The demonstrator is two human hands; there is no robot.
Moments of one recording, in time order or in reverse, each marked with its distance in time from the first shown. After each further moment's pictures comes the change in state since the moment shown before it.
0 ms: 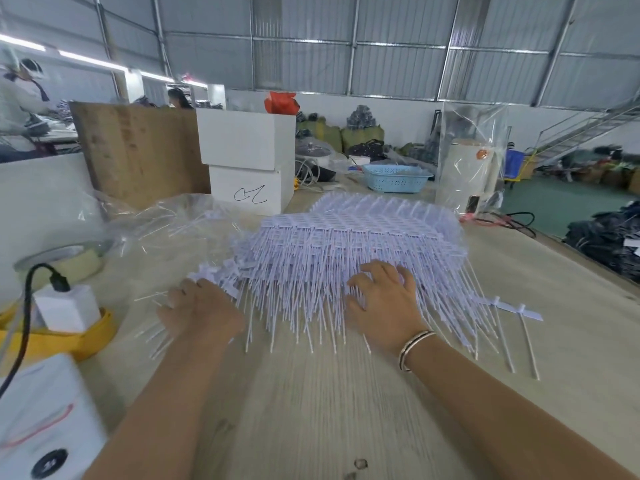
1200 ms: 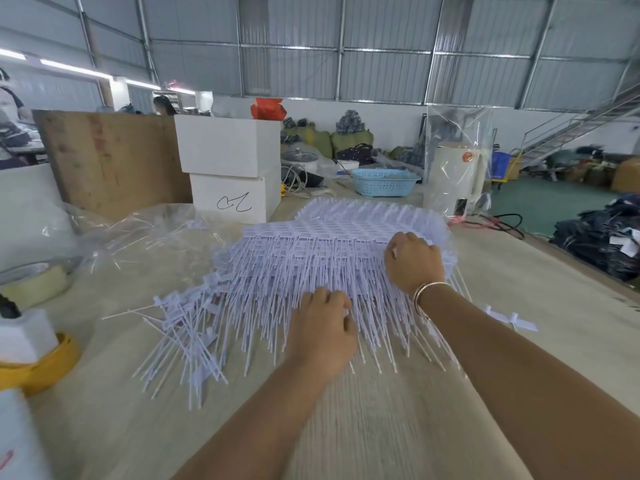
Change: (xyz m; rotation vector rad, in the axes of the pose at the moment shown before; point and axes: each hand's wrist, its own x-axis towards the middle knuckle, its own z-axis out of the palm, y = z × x) left_hand -0.075 0.116 0.029 -0.440 0.016 0.789; right_hand 0.078 0.093 0.000 -0.105 0.038 0.282
